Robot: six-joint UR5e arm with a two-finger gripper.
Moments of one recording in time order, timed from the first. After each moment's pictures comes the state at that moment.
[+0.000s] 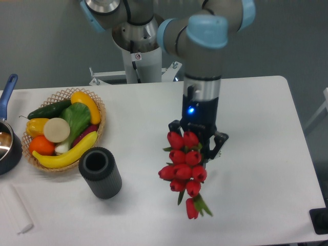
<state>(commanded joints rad) 2.46 -1.86 -1.67 -0.70 1.45 1.10</state>
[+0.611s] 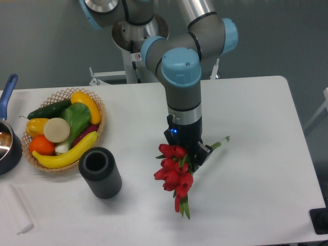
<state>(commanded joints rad) 2.44 -1.89 -1.72 -0.84 1.60 1.23</state>
